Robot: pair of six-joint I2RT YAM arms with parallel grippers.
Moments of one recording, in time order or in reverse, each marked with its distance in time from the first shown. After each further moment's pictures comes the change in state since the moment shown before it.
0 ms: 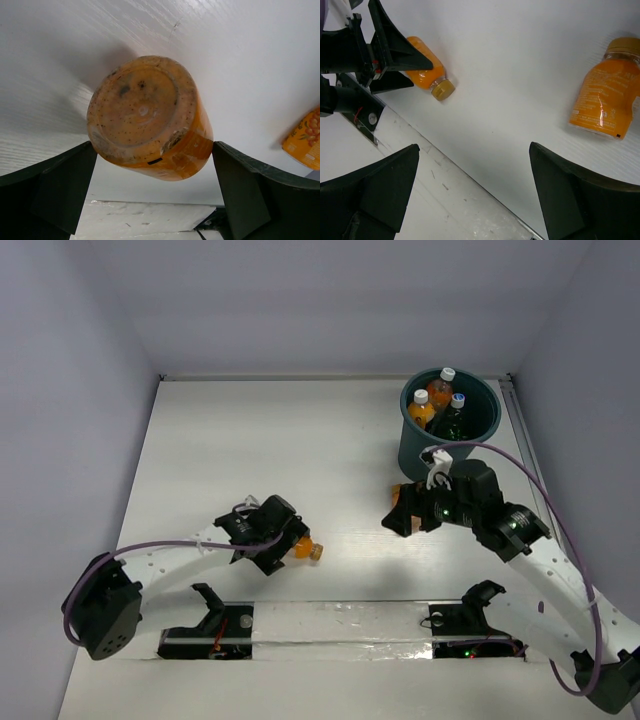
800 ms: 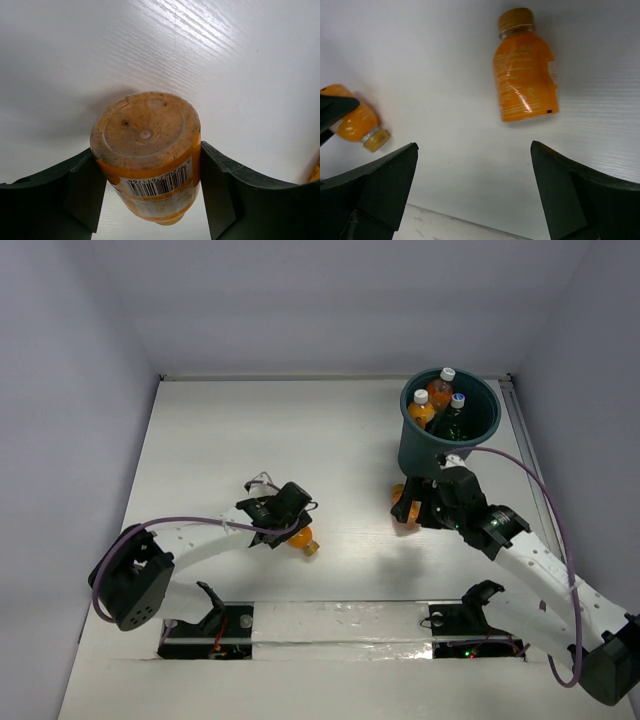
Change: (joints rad) left arm 0.000 0.208 0.118 0.102 -0.240 0.229; right arm 0.000 0.052 -0.118 0.049 0.388 0.266
